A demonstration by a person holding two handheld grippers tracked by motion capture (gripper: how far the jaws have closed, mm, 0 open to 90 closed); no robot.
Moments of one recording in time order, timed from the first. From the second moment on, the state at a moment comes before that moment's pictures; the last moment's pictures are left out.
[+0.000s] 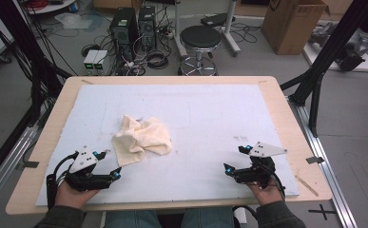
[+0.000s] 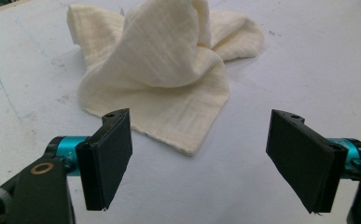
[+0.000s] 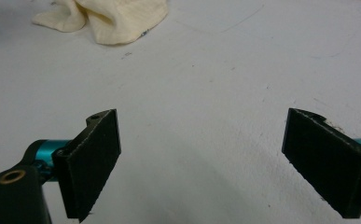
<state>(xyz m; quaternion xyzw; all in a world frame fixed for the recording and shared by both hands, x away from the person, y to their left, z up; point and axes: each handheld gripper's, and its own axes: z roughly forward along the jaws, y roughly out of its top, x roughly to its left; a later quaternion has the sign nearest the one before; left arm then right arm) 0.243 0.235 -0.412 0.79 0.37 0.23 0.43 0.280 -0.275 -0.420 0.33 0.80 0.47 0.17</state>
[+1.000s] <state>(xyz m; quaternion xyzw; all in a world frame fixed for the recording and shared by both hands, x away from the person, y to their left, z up) 0.243 0.231 -0.410 0.79 0.36 0.22 0.44 0.277 -0.276 -0.419 0.32 0.80 0.48 0.17</state>
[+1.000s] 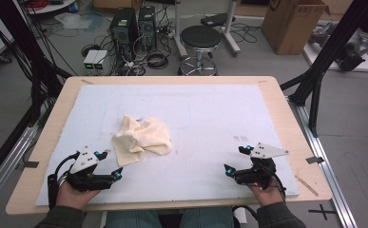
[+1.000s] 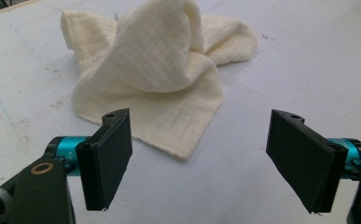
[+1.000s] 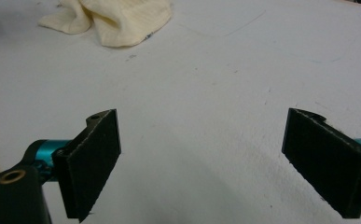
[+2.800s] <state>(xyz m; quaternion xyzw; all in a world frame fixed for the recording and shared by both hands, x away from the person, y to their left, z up) 0.362 0.157 -0.423 0.81 0.43 0.22 0.35 0.273 -0.281 -0.414 0.31 0.80 0.48 0.18</state>
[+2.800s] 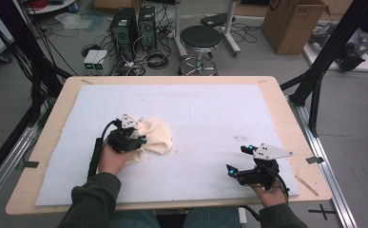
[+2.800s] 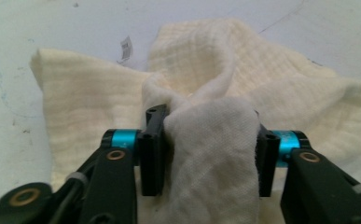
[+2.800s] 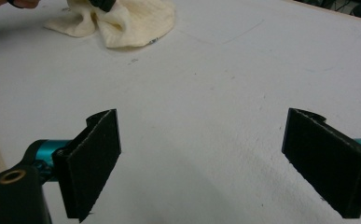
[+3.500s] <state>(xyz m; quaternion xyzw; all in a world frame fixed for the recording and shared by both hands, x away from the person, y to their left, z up) 0.353 0.156 -0.401 0.79 0.41 0.20 0.40 0.275 -0.279 -0.416 0.31 0.80 0.48 0.17</state>
